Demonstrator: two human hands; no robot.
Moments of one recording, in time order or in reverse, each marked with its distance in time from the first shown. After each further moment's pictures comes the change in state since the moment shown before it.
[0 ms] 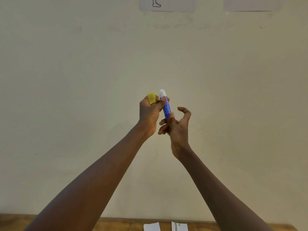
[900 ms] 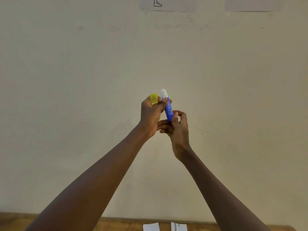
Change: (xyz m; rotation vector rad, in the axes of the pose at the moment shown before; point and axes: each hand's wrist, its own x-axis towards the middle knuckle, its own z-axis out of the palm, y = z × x) left_hand -0.003 -0.001 0.002 0.010 -0.037 -0.013; right_hand 0.004 0.009 -0.006 0.027 -0.056 -0.013
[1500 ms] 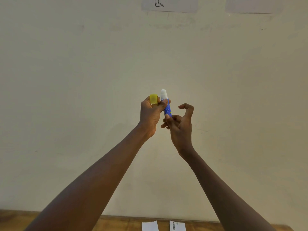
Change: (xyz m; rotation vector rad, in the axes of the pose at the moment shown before) left_hand -0.003 0.000 -0.002 0.020 0.018 0.037; right_hand 0.000 -0.004 -0.003 -0.354 0.055 -0.223
